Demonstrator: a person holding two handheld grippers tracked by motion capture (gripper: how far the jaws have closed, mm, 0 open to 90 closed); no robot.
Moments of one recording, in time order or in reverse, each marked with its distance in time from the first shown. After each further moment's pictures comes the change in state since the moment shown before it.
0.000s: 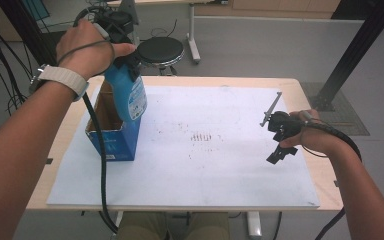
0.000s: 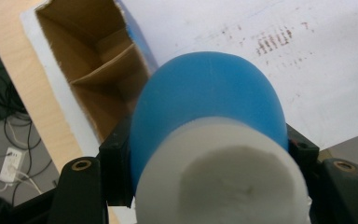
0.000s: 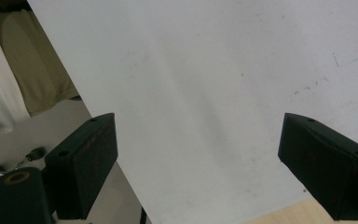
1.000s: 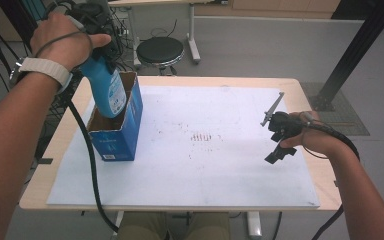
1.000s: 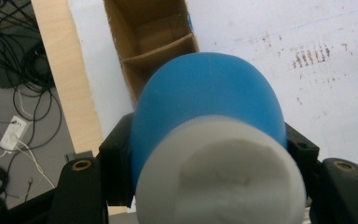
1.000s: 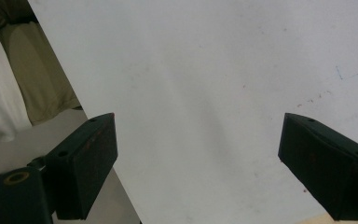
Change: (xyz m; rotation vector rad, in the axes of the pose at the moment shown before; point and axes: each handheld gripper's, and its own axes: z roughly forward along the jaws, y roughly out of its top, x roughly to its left) left arm 0.043 -0.011 -0.006 0.005 0.042 -0.157; right arm -0.003 -0.002 0.006 -0.053 0.018 -0.010
